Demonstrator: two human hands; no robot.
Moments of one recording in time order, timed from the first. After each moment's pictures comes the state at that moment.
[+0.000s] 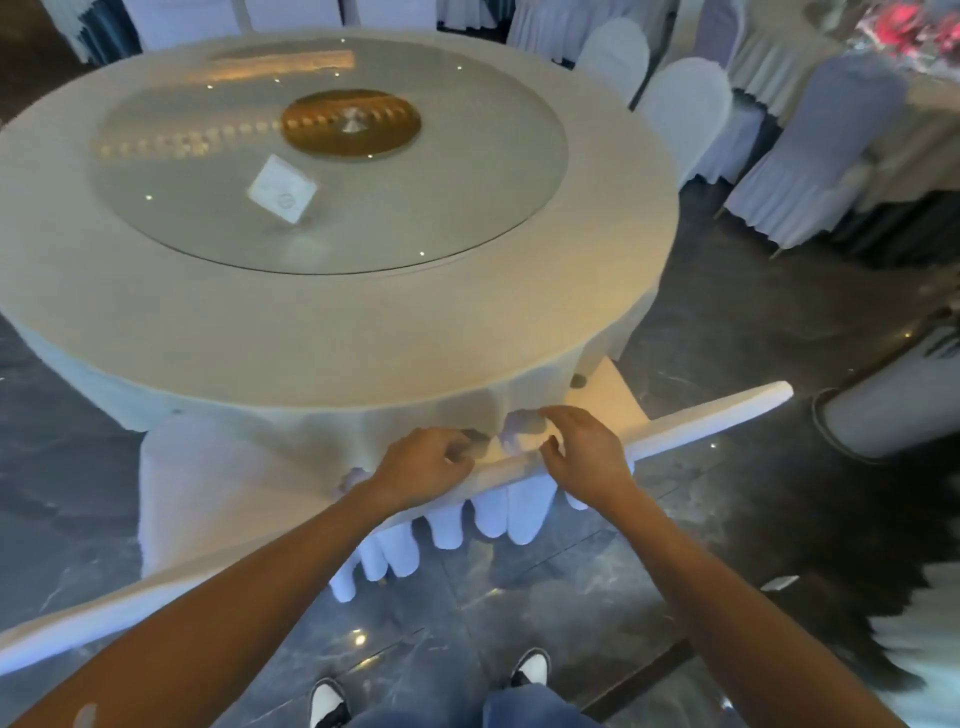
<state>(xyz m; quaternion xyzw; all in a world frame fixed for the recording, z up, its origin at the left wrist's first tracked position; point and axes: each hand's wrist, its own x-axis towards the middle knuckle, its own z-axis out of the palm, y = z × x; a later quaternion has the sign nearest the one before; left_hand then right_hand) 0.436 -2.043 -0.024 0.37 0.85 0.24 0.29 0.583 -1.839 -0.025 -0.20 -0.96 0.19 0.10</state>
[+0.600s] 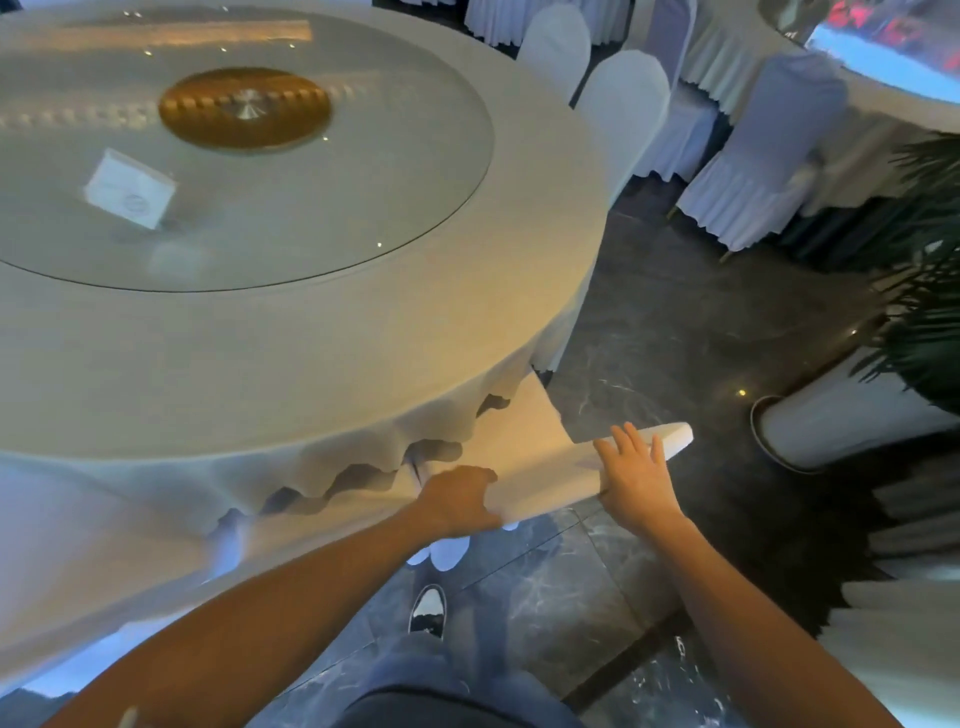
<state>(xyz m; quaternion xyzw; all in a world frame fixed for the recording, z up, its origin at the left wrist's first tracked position) 0.505 -1.797 -0.070 0.45 0.82 0.10 0.36 0.667 -1.582 -0.061 -0.27 -0.95 -0.04 -0.15</state>
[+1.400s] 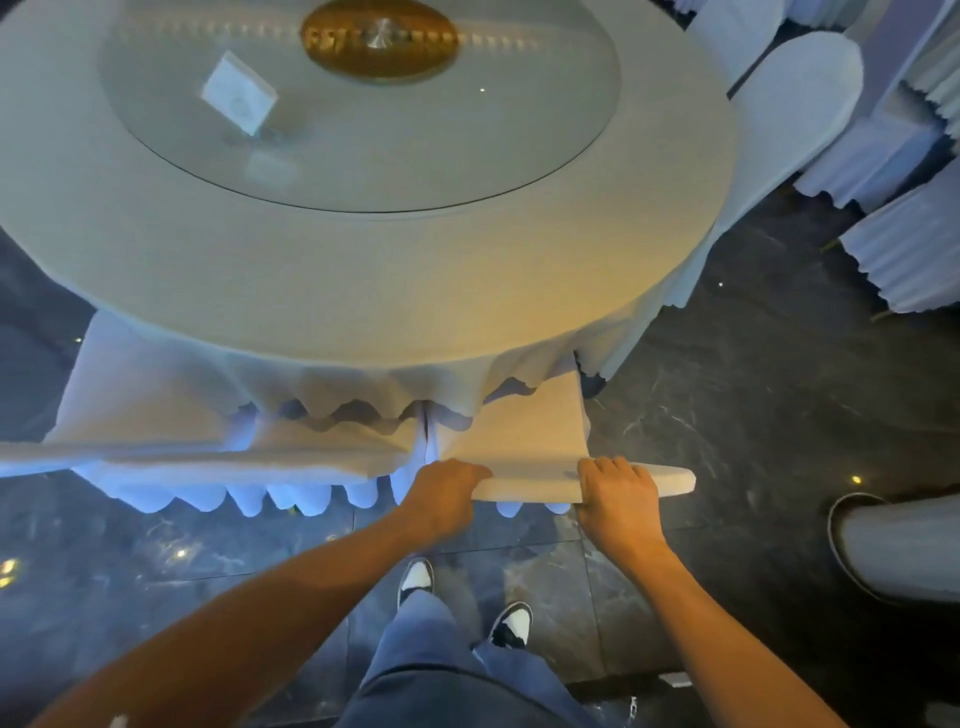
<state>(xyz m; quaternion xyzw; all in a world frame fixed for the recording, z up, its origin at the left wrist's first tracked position) 0.581 -1.733 -0.088 0.30 0.90 0.14 0.27 0.673 -1.510 -0.067 -0.08 -0.99 0.03 -0.05</state>
